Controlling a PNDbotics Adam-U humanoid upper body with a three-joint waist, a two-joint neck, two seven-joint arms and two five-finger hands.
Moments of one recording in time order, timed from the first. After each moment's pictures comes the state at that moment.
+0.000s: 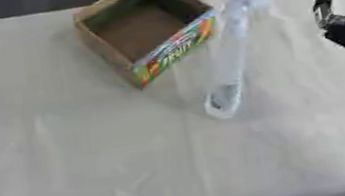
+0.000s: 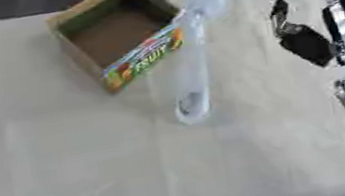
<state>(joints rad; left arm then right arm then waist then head) -0.12 0.32 0.26 -1.97 0.18 -0.02 0.25 -0.09 -0.46 -0.09 -1.98 0.40 0.25 -0.16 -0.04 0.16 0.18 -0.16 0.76</state>
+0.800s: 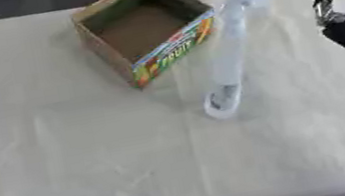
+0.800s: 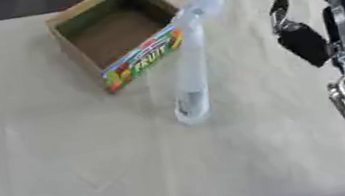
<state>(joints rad) -0.12 0.32 0.26 -1.97 0.18 -0.02 0.25 -0.09 -0.43 -0.04 -1.98 0.22 0.23 -0.34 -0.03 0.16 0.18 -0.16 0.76</state>
